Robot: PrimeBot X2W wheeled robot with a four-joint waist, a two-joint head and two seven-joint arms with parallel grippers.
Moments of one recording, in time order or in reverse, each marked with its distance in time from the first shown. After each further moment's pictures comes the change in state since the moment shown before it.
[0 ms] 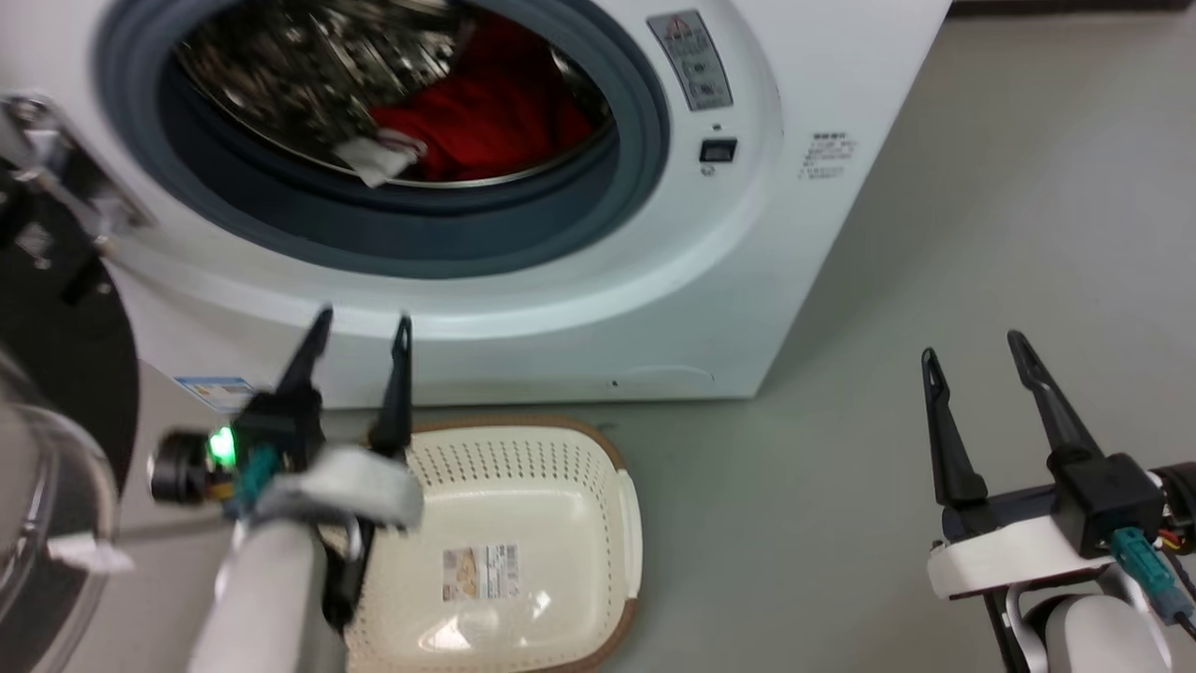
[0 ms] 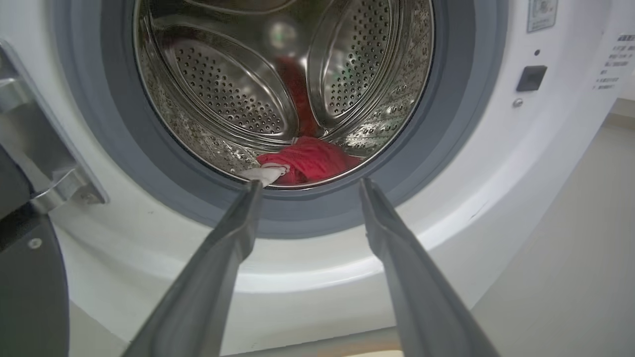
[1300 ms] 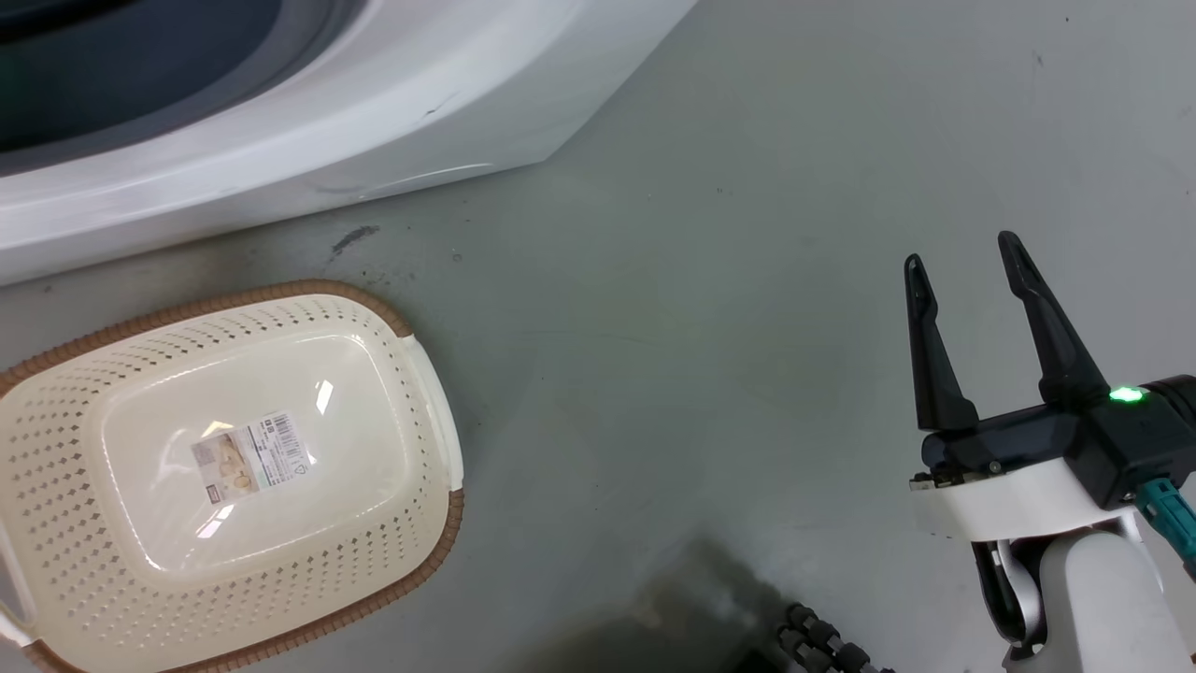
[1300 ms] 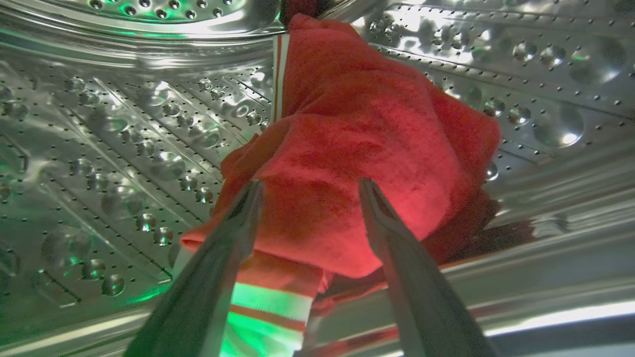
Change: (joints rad) left arm -1.174 0.464 -0.388 0.727 -0.291 -0.061 0.584; right arm -0.107 -0.001 0.067 -0.090 0.090 0.000 0.000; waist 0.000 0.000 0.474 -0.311
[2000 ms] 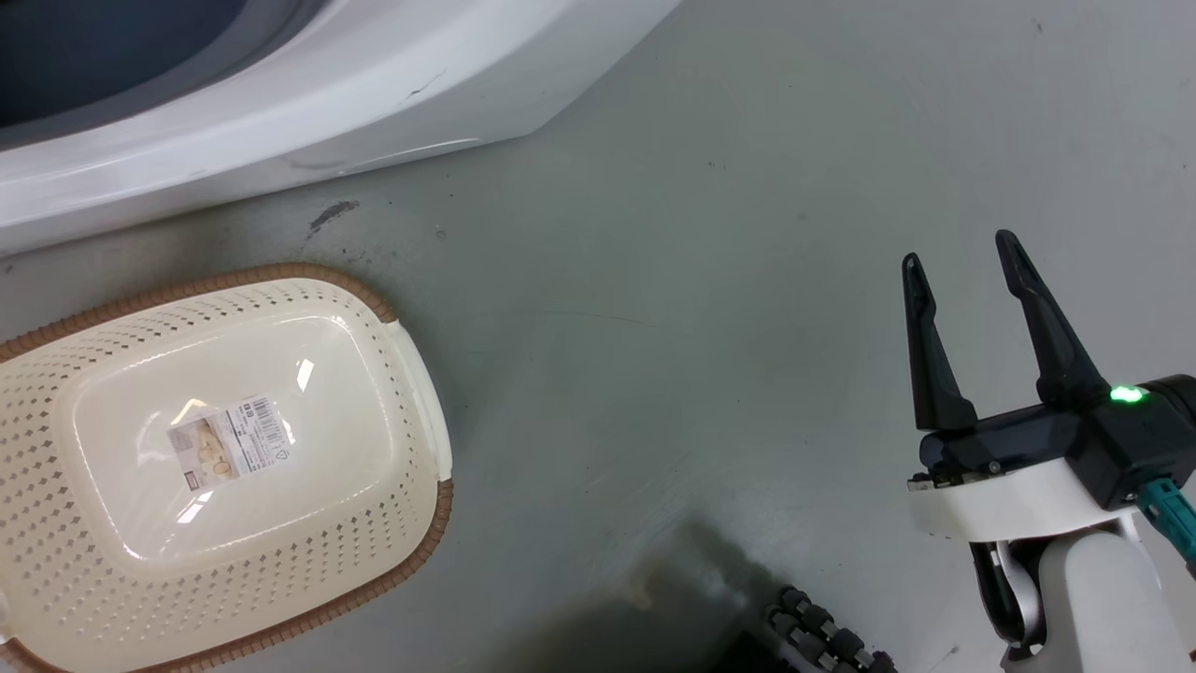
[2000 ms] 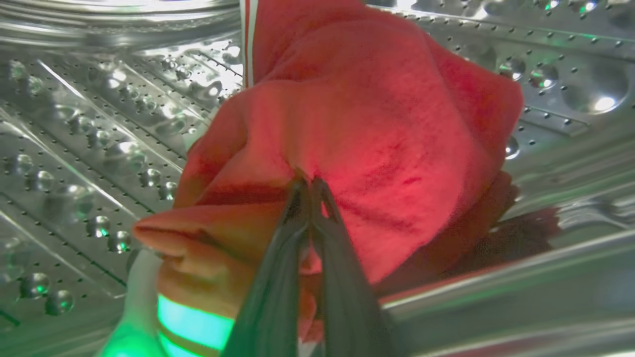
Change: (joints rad) left arm -0.042 0.006 -0.092 0.053 -0.025 0.000 -0.034; right arm 0.001 0.000 0.007 -0.006 0.017 0.000 0.000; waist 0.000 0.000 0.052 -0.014
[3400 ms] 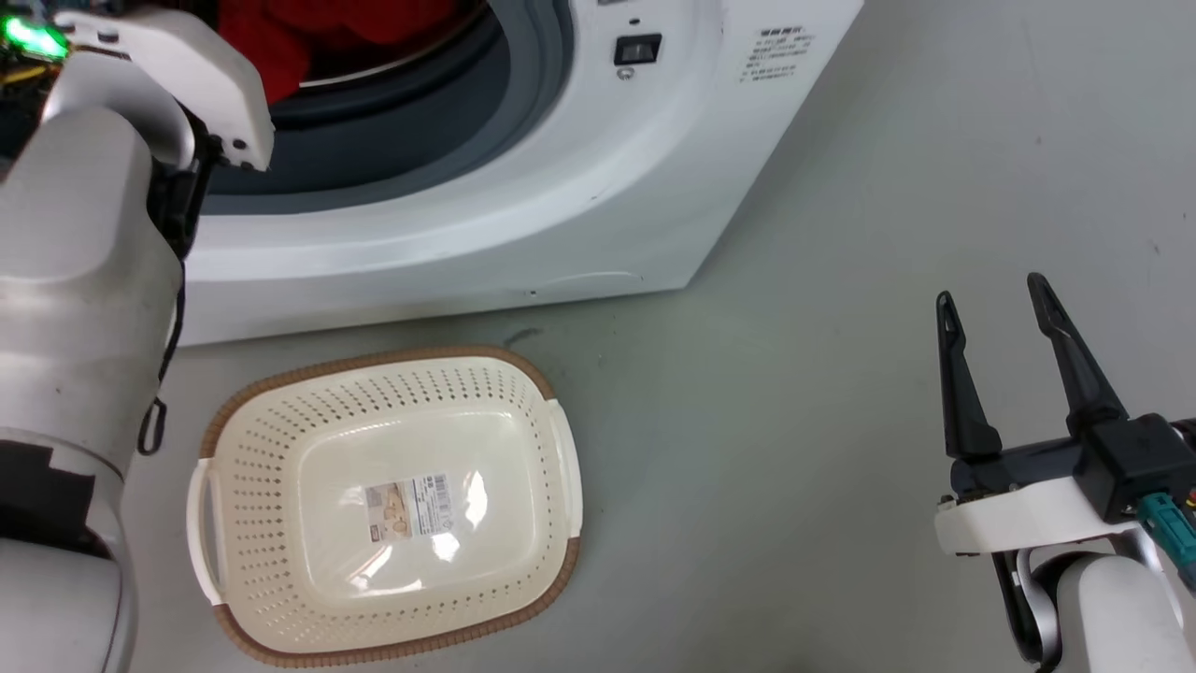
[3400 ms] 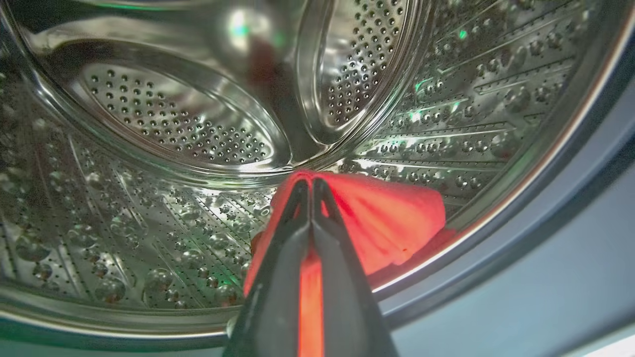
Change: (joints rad) left arm 0.262 -0.206 -0.030 0.016 -0.099 0.016 -0.537; right arm 0.036 0.000 -0.079 0.061 -0.084 0.000 0.000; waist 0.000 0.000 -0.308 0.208
